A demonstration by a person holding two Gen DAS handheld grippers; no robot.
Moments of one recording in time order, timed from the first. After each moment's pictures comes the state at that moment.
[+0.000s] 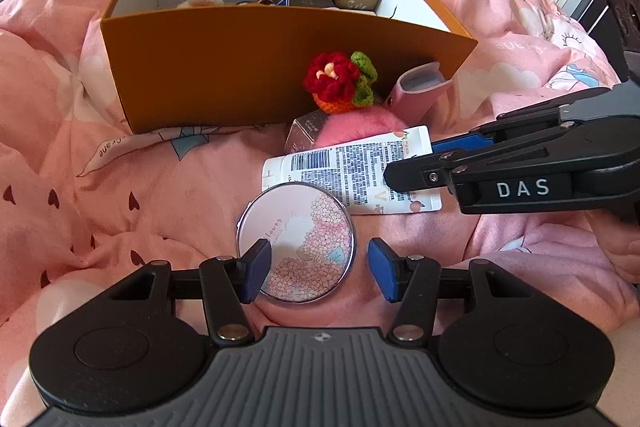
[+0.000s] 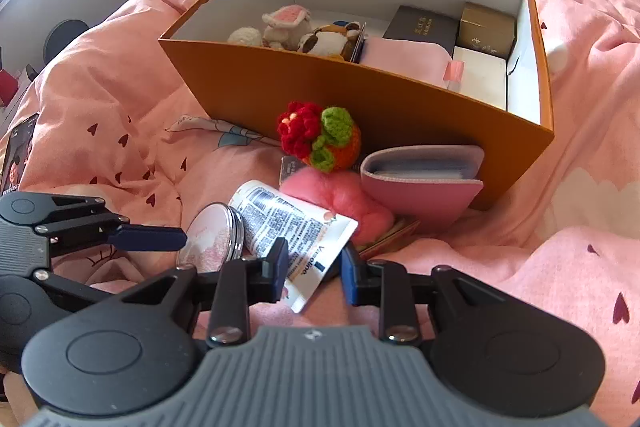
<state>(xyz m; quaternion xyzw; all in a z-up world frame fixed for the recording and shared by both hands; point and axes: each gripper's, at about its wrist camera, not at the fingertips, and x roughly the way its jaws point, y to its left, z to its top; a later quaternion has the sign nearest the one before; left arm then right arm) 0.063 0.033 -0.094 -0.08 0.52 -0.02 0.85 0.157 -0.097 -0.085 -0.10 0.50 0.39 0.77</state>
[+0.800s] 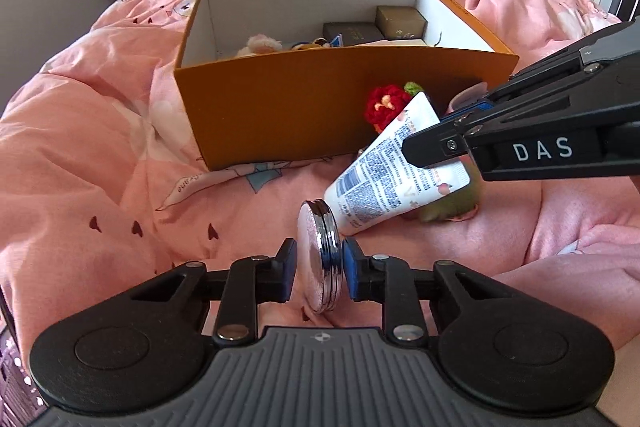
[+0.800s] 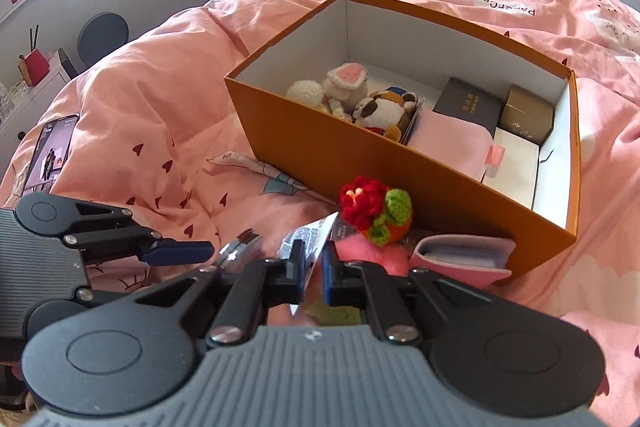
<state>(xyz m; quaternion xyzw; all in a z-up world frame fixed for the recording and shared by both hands) 0.051 0.034 -0.075 0.01 0.48 0.06 0.88 0.142 -0.064 -0.052 -0.13 0.43 0.44 0.78</state>
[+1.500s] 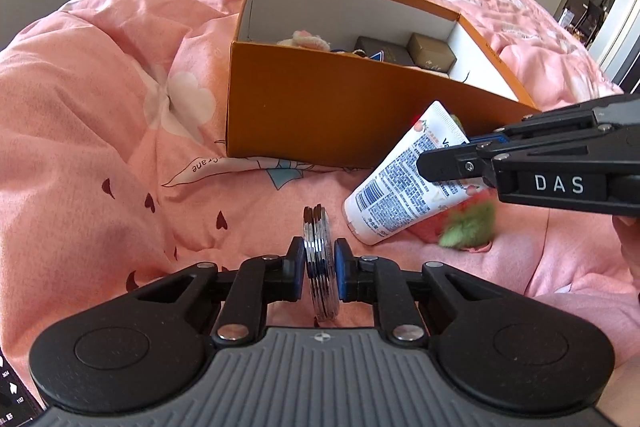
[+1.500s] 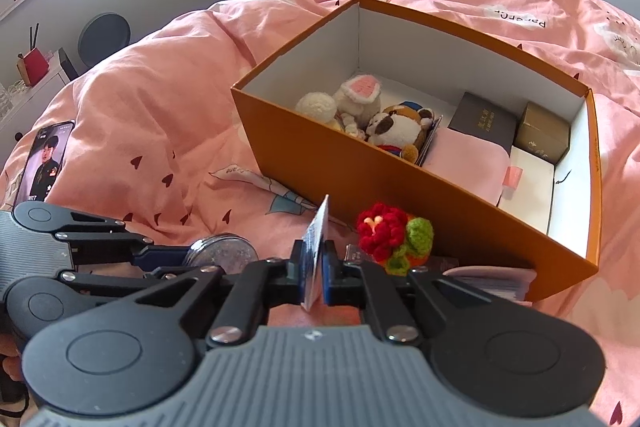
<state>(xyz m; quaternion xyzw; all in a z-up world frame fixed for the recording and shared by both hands) 0.041 0.080 -0.079 -0.11 0.45 0.06 0.88 0.141 -0.047 -0.055 -0.14 0.41 0.45 0.78</state>
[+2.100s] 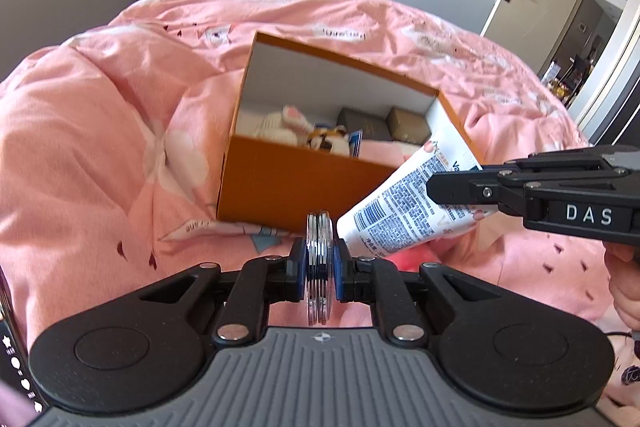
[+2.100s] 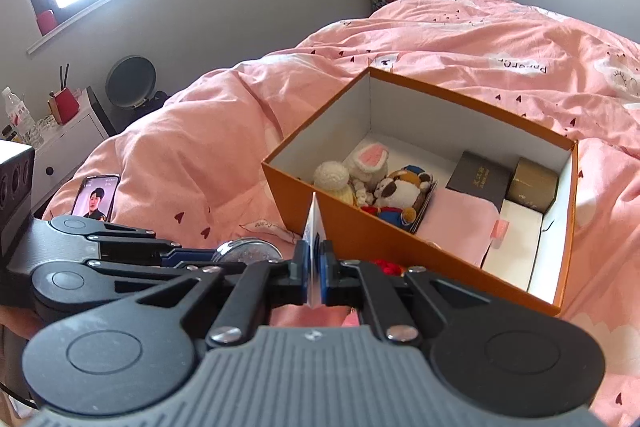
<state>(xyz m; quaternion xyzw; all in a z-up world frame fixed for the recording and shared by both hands) 0.043 0.088 -0.027 -0.15 0.38 0.05 0.91 0.141 -0.069 0.005 -0.10 0.36 0.48 0.80</state>
